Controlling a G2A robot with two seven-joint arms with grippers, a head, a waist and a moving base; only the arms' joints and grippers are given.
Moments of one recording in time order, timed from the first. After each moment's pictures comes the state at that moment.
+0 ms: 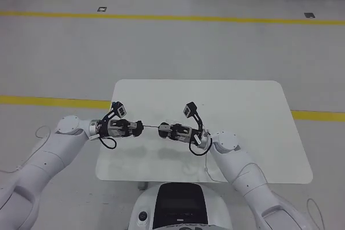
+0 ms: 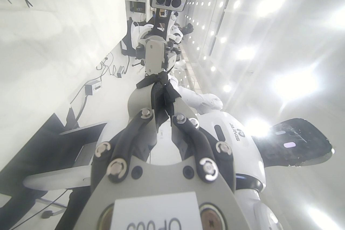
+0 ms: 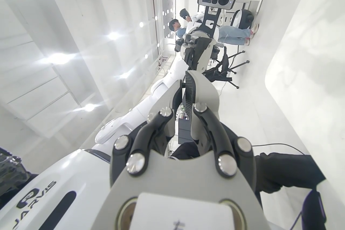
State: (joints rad) left arm 0.81 -0.87 -0.58 -0.93 -1.10 -0.34 -1.39; right arm -1.17 -1.48 1.11 -1.07 0.39 -0.34 1.07
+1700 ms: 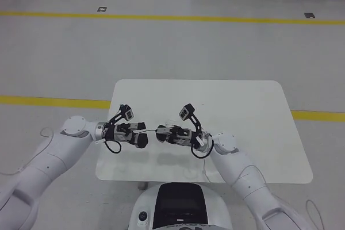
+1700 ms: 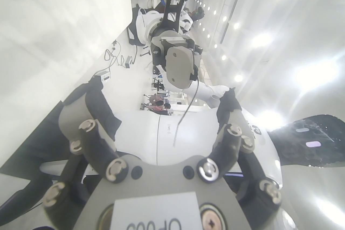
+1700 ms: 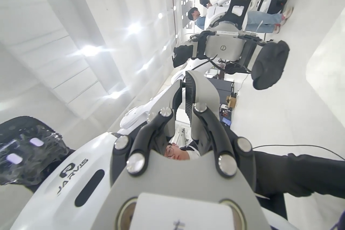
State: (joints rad) left arm 0.85 -0.85 -0.61 -1.07 -1.02 -0.34 -1.39; right arm -1.18 -1.47 1.07 -1.11 0.59 -0.30 1.19
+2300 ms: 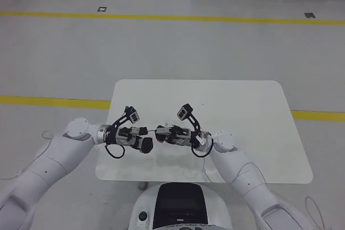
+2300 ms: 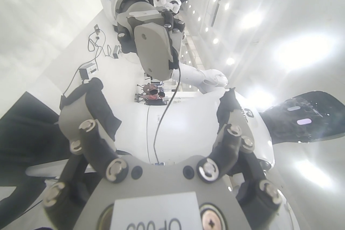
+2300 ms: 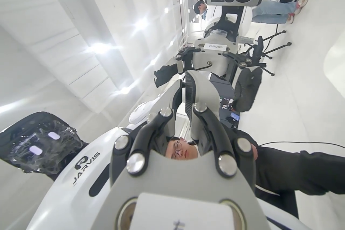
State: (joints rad) left arm 0.89 -0.82 -0.62 -1.21 -1.07 -0.34 -1.39; right arm -1.15 -1.47 1.03 -1.06 0.64 -0.31 1.20
